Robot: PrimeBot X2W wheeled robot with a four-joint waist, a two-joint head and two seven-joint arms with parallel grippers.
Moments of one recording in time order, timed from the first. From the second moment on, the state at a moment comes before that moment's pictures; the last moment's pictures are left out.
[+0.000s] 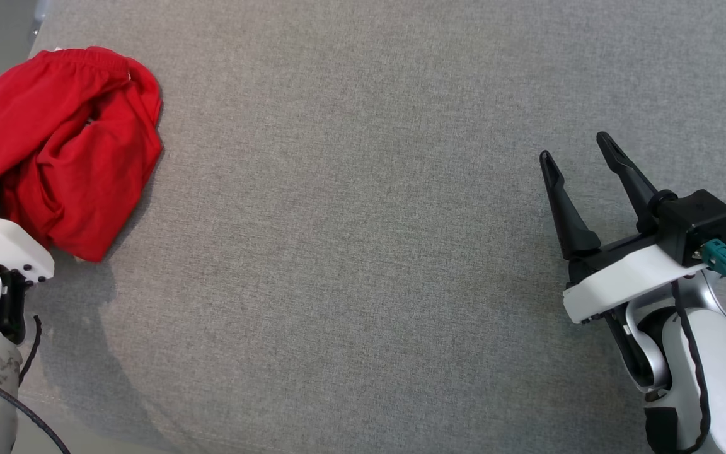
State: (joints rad) left arm -0.77 0.35 -0.04 1.08 -0.48 -0.05 -0.18; right arm -0.38 -0.11 0.16 0.07 0.12 0.13 -0.01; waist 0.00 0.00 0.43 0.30
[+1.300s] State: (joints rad) left arm -0.15 0.40 -0.10 -0.30 -0.37 0.19 0.02; right arm -0.21 -0.05 0.10 0.11 0.19 0.13 -0.11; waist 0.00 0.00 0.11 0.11
